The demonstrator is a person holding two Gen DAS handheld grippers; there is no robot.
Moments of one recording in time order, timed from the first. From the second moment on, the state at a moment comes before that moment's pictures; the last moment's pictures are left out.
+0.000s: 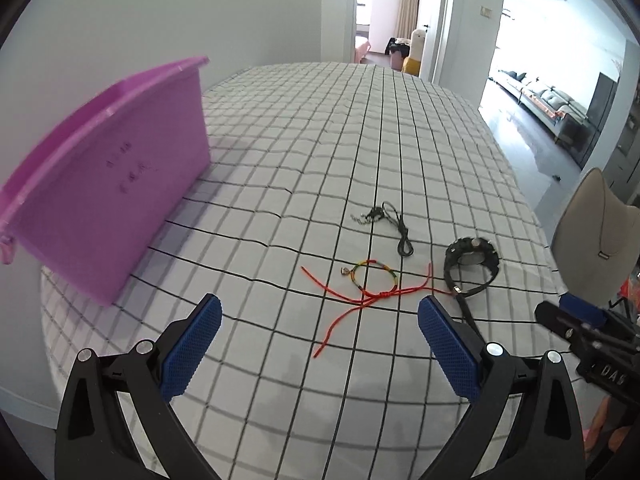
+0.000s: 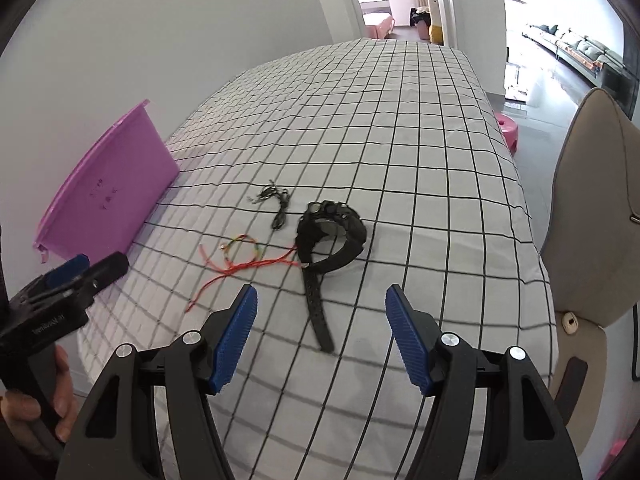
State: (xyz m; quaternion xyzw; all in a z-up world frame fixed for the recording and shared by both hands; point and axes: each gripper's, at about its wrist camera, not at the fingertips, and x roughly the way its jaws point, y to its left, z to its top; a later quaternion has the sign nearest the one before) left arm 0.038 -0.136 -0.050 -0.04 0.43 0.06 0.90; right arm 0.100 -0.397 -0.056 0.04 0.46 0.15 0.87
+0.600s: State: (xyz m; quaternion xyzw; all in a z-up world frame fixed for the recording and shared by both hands) left arm 0.095 -0.157 -0.127 -0.02 0.41 0.03 0.91; right arm 0.151 -0.391 -0.114 0.06 0.44 0.13 0.89
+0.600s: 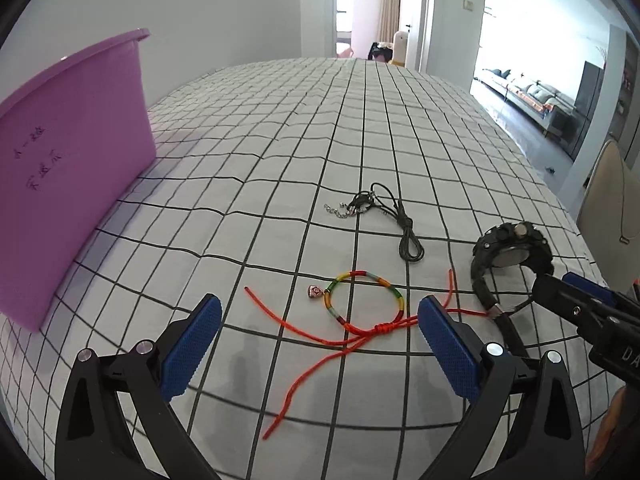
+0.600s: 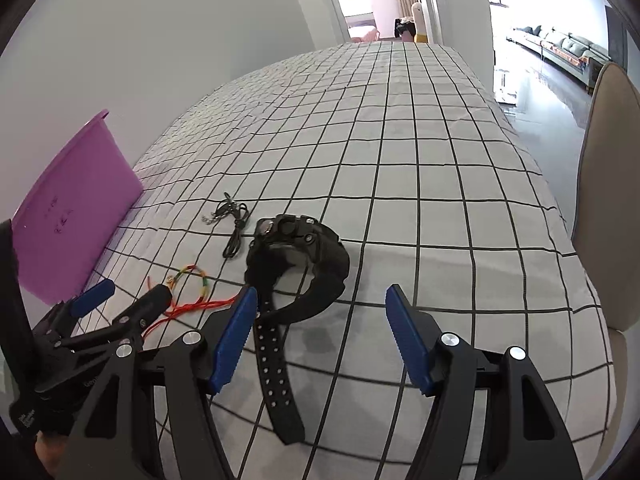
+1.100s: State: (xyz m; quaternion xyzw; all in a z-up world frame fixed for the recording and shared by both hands) left arm 0.114 -0.151 -0.139 -0.02 0.42 0.03 0.91; right arm 0.167 -0.378 -0.127 0.04 0.44 0.12 0.89
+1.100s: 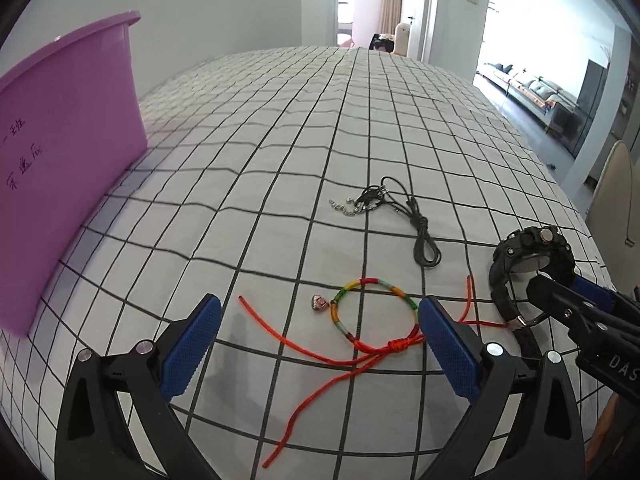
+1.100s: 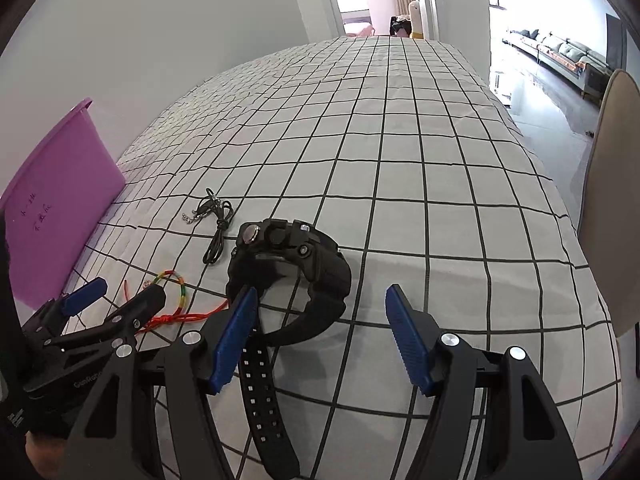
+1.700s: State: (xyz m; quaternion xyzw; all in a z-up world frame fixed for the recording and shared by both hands) left arm 0.131 -0.154 -0.150 -0.03 0.44 0.02 0.90; right arm 0.178 -0.377 -0.132 0.03 0.45 0.11 0.89
